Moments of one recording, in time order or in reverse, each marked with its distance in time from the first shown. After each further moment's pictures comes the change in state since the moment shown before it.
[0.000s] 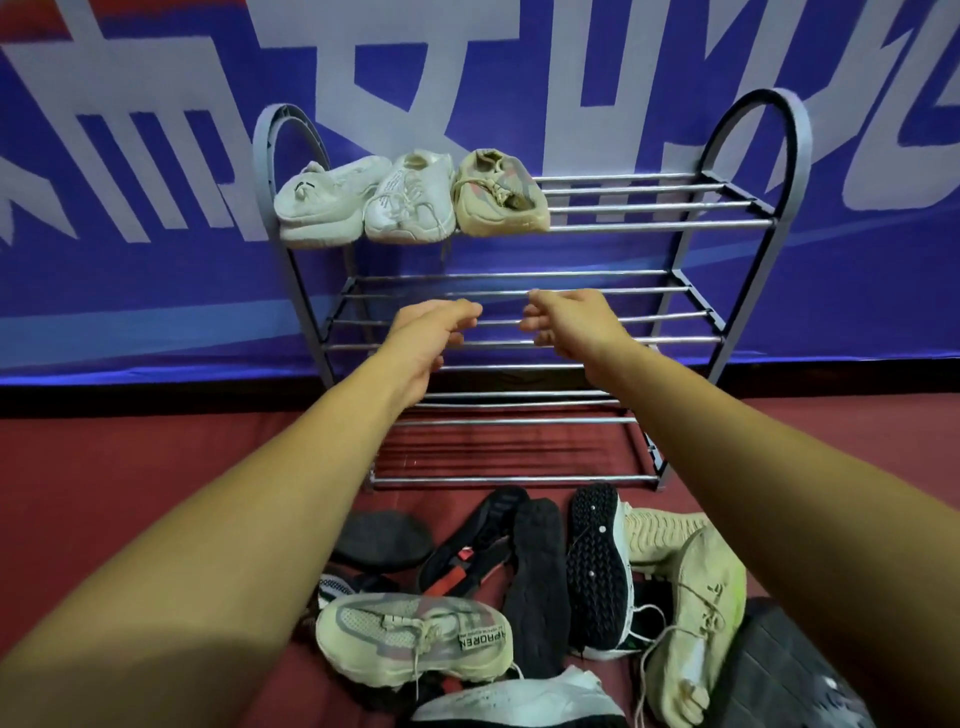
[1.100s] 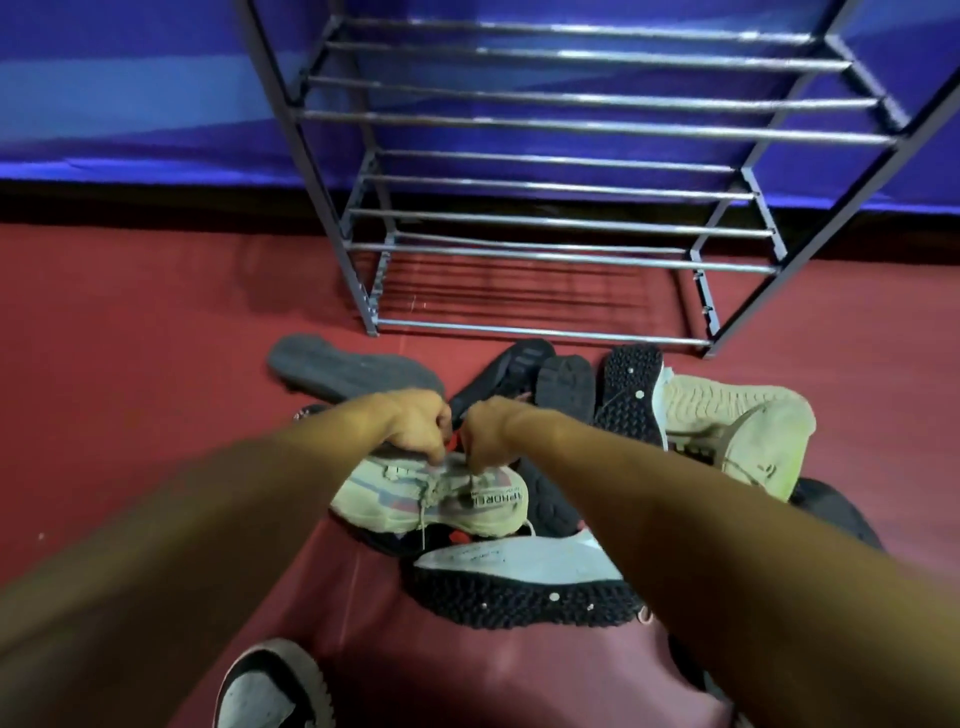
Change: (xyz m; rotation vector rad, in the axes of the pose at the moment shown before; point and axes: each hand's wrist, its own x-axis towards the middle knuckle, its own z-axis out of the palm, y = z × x) left_hand -0.025 -0.252 -0.043 1.227 -0.770 -0.395; right_hand -0.054 0.253 0.120 -1.403 -0.984 0.069
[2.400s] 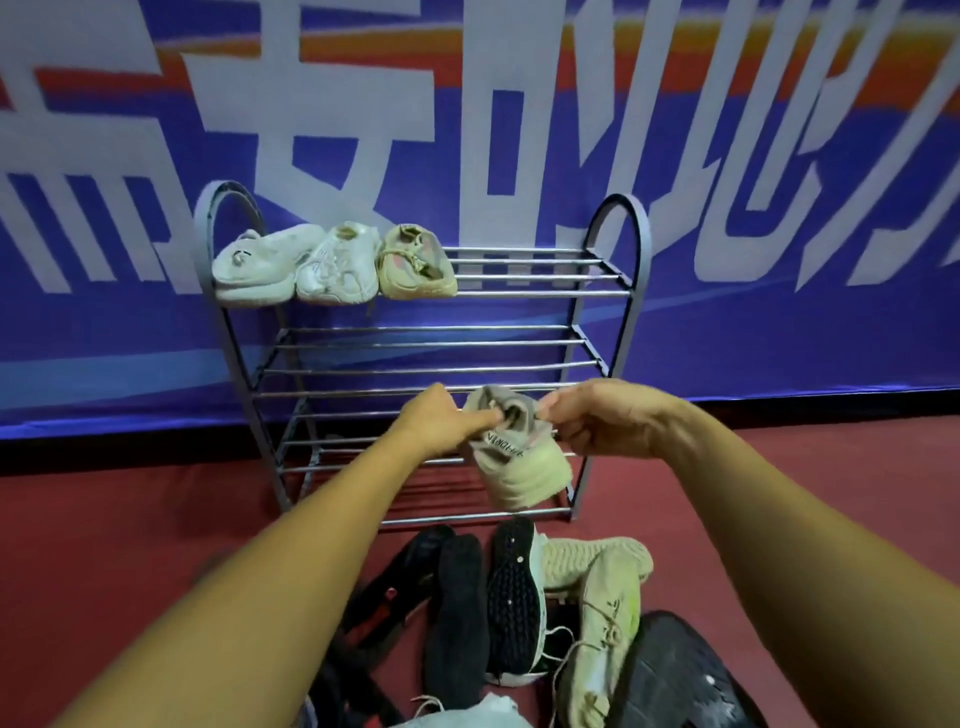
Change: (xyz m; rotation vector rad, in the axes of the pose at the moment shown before) left_hand -0.157 0.194 -0.136 -0.497 0.710 0.278; right_hand -0.299 0.145 -0.153 1.374 0.376 -0.131
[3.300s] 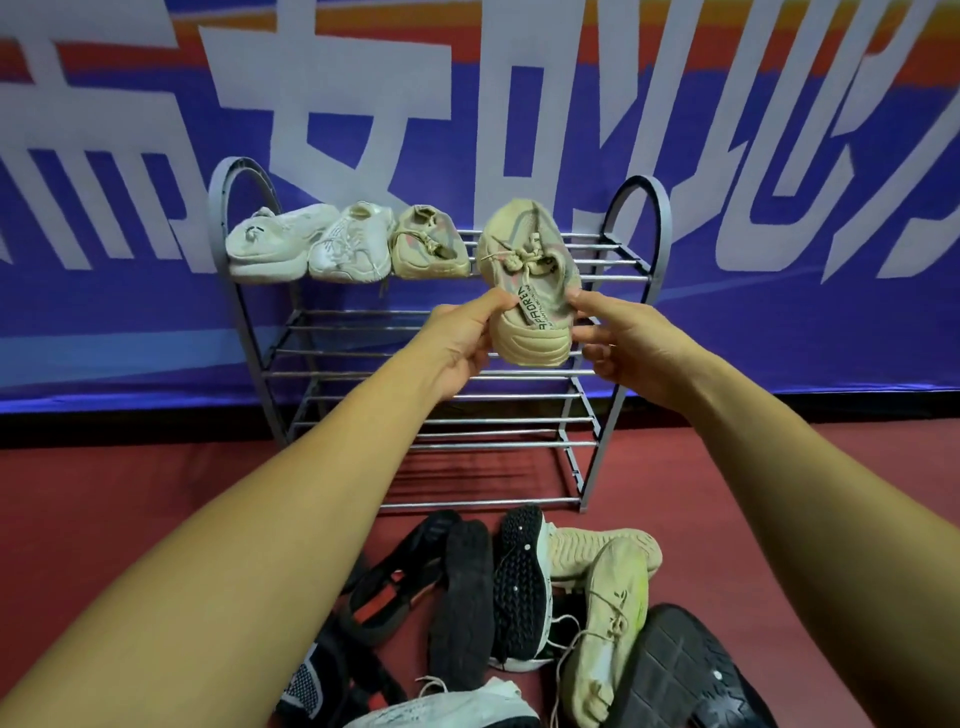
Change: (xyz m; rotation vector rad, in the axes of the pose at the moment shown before) left_hand 0.000 0.062 -0.024 -1.020 -0.025 -0.062; right_hand -0.009 -0.037 -0.003 0.074 0.302 -0.325
